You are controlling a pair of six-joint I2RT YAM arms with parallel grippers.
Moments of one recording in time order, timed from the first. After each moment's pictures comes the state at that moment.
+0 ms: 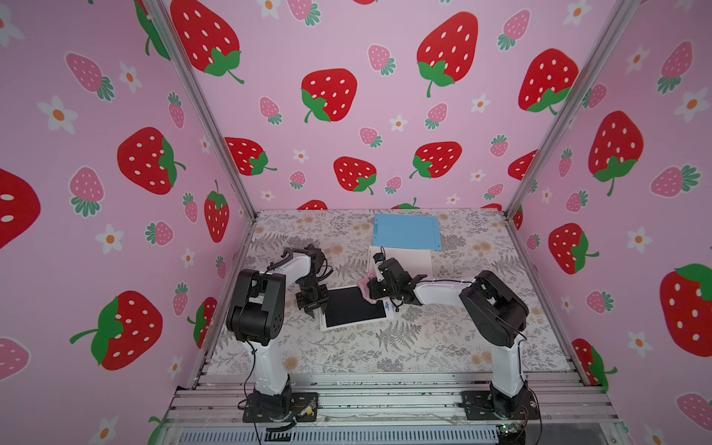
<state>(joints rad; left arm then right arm) -0.18 1.89 1.21 -1.07 0.13 -0.54 0.76 1.99 1.14 -0.07 0.17 0.42</state>
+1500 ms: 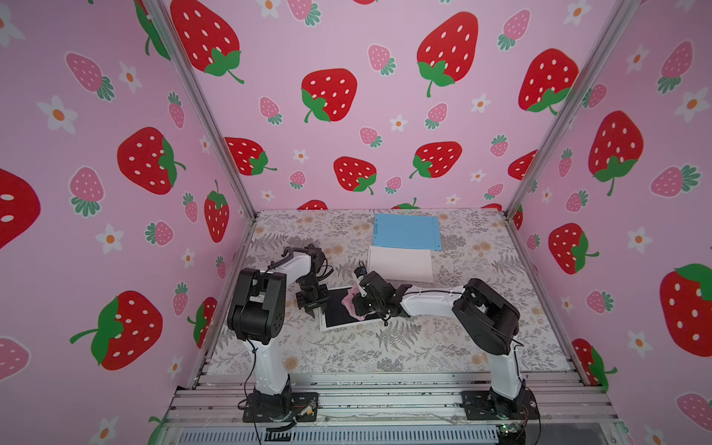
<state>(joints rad) -0.17 1.90 1.23 -1.09 0.14 -0.53 0.92 2.01 1.19 -0.14 0.12 0.47</state>
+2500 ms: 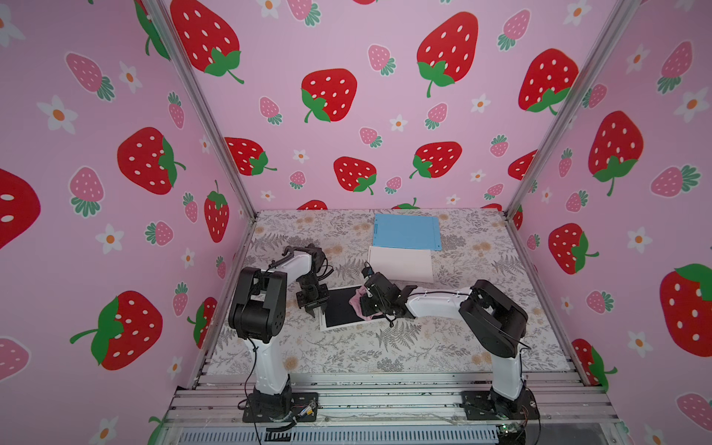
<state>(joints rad) -0.17 1.91 1.24 -1.10 0.14 -0.53 0.93 1.97 1.13 -0.16 0.12 0.50</state>
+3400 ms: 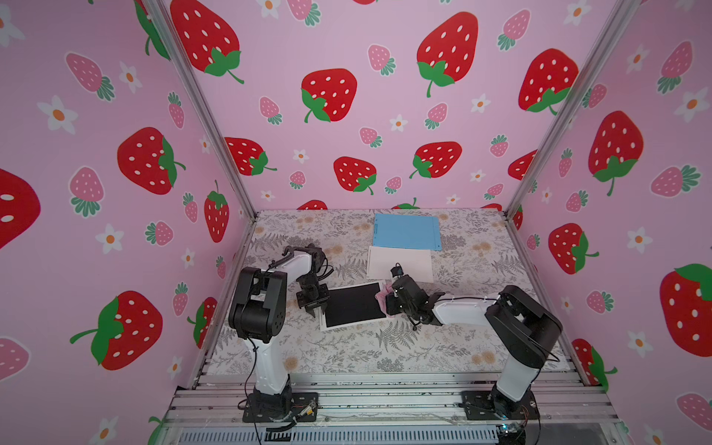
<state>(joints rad) -0.17 1.91 1.24 -1.10 0.14 -0.53 0.90 1.81 0.90 -0.02 0.22 0.48</state>
